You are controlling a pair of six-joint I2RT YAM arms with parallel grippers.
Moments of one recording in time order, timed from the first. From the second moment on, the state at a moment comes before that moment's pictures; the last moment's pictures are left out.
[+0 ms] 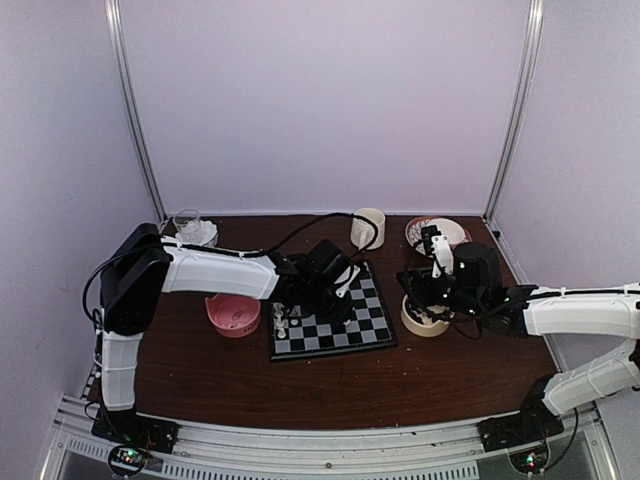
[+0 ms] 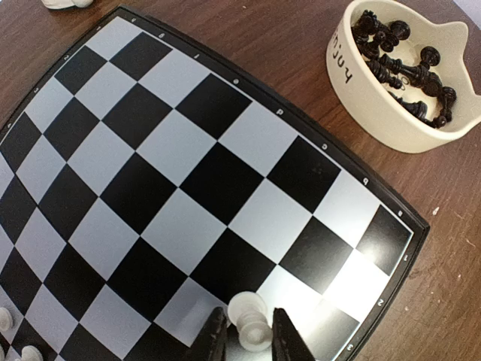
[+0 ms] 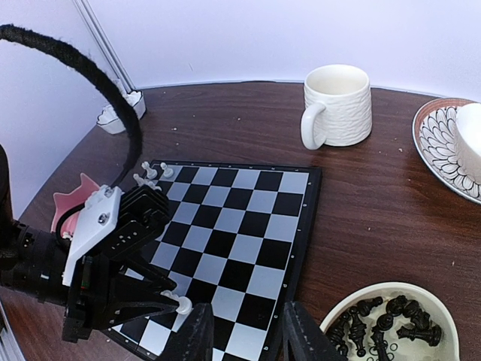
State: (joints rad) left arm -1.00 2.10 1.51 -0.32 -0.03 -0.24; right arm 0.71 1.22 0.58 0.26 0.12 0.37
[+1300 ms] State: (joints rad) left arm -0.96 1.76 1.38 -0.40 -0.18 -0.25; right arm 0.71 1.22 0.58 0.26 0.12 0.37
